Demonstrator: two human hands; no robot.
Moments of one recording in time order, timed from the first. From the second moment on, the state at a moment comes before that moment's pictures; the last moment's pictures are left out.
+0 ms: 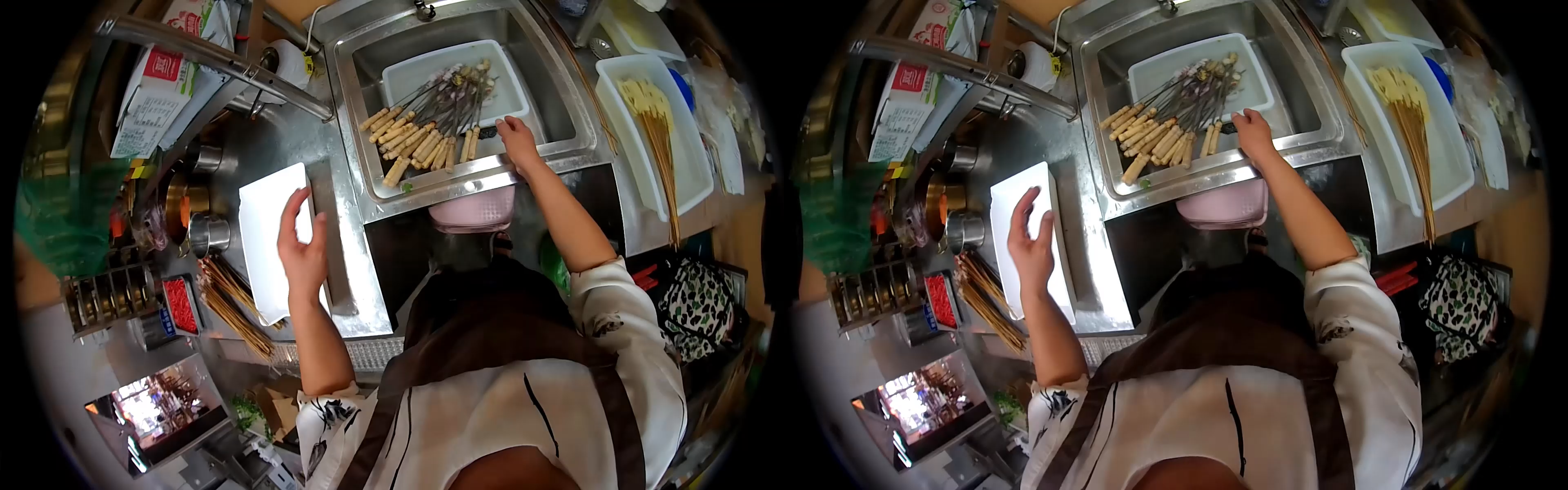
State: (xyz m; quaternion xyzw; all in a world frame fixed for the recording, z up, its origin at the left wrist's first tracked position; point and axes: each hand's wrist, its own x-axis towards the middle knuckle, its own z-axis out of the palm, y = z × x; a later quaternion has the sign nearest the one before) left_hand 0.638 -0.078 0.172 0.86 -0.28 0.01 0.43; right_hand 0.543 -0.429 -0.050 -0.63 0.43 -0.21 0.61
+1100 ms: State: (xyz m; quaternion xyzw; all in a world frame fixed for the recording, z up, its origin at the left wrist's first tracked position) left_hand 0.859 -0.378 -0.092 0.60 0.05 -0.75 0.25; right_hand 0.692 -0.487 -0.150 -0.04 0.42 0.04 0.91
